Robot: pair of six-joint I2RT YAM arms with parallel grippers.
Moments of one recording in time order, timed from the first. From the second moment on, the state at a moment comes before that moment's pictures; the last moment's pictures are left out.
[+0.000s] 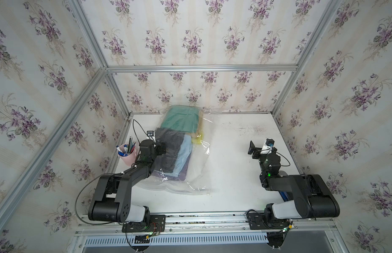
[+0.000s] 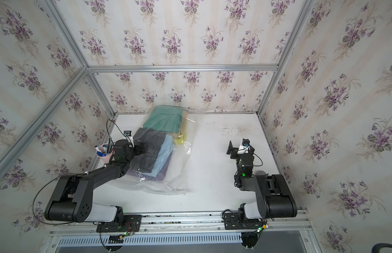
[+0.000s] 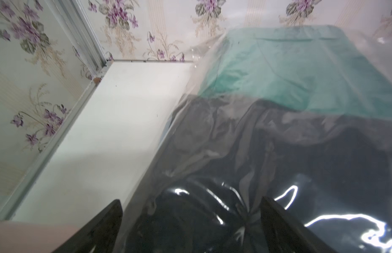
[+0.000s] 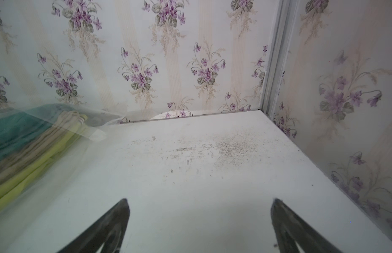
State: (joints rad) left arm -0.05 1.40 0.58 0.38 -0.16 -0.04; right arm 0.05 1.38 0.23 1.07 0.12 0.07
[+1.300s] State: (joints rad) left arm -0.48 1.06 0.96 -0.63 -0.02 -0.24; right arm 0.62 1.27 0.43 0.28 -0.40 0.76
